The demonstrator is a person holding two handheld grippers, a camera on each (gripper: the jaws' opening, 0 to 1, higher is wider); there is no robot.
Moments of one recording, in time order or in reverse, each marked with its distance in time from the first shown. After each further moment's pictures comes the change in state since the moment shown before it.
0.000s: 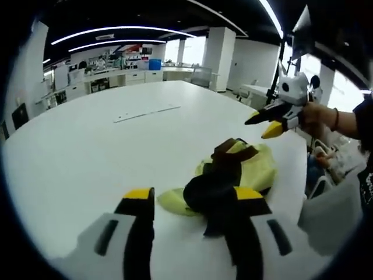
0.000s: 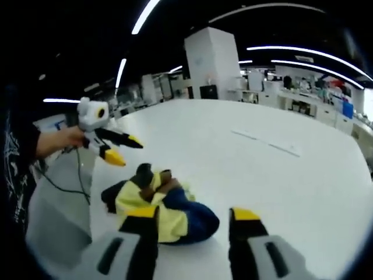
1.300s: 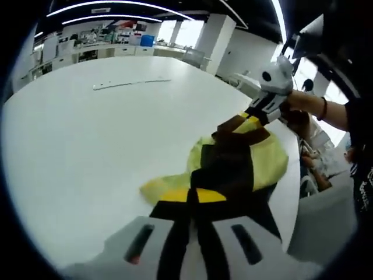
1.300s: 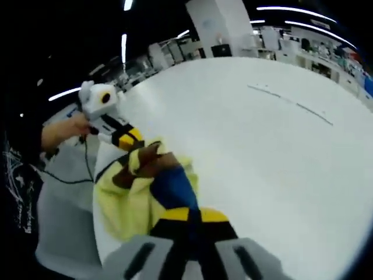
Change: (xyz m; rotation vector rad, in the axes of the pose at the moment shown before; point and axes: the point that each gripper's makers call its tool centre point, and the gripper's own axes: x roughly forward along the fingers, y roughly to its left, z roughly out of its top) left arm 0.044 -0.002 -0.036 -0.111 0.126 -0.144; right arm 0.047 -0.005 -0.041 0.080 0.296 0.169
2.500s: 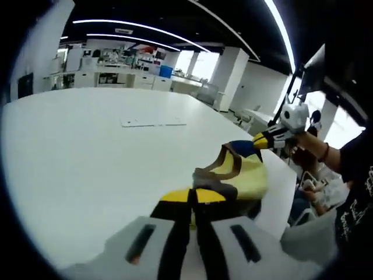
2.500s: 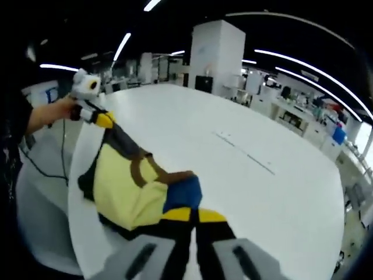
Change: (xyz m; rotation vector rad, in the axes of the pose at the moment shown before) left arm -0.086 0.012 0.068 -0.075 -0.265 0.104; right arm -0.095 -0.014 0.047 -0.224 -0.201 -0.353
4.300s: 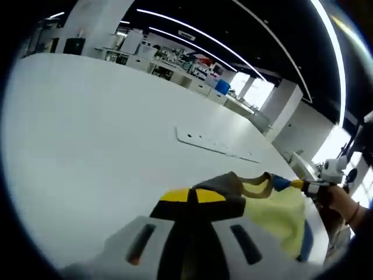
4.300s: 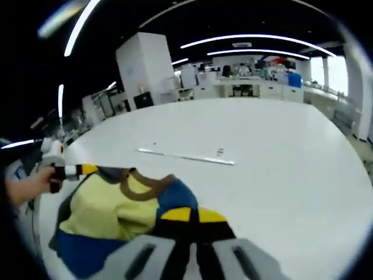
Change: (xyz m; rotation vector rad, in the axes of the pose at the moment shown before) left arm 0.170 0.172 0.024 -0.322 -0.106 0.322; right arm 0.143 -0.159 -0.022 0.478 -0.041 -0.220
